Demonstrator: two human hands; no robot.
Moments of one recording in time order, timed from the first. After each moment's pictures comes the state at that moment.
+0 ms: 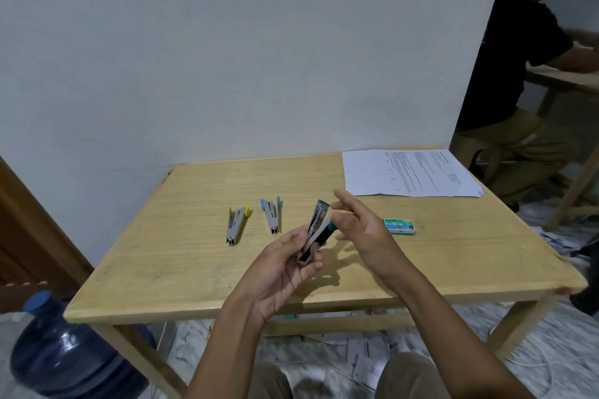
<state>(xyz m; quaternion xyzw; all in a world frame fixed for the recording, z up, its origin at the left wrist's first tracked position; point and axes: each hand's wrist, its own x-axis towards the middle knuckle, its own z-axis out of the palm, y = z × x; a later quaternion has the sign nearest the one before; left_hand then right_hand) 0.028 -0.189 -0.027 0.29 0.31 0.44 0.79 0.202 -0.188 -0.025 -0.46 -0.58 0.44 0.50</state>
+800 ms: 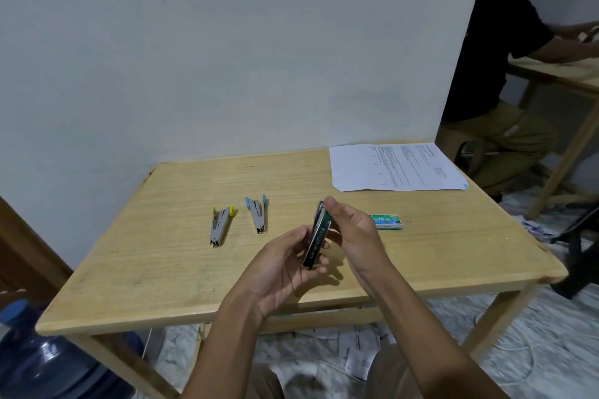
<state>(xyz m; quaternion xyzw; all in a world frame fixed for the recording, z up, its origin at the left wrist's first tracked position) 0.046 -0.183 -0.031 0.35 0.32 0.39 0.79 0.189 -0.184 -0.030 -0.45 -0.42 0.51 0.60</state>
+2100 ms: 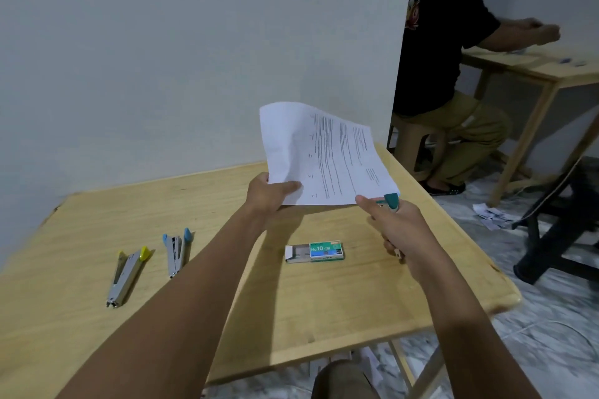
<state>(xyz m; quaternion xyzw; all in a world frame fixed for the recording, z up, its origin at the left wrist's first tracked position) 0.185 -0.004 -0.025 0.48 0.54 0.41 0.56 0.367 -0.150 -0.015 -0.69 -0.33 0.39 0.51</state>
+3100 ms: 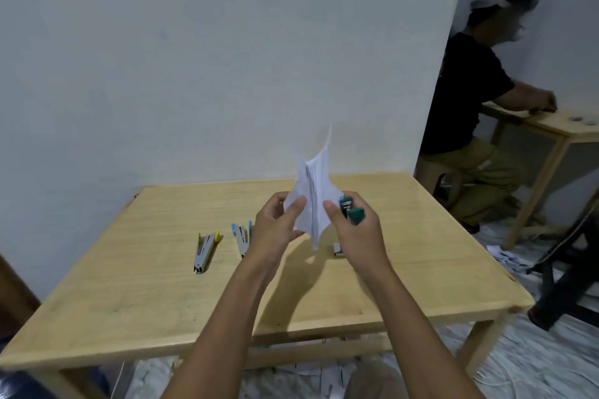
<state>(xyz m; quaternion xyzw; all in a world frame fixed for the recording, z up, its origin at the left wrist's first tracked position) 0.079 -0.137 0.013 0.51 0.40 0.52 0.55 0.217 -0.171 0.008 -0.52 -0.50 0.29 0.63</state>
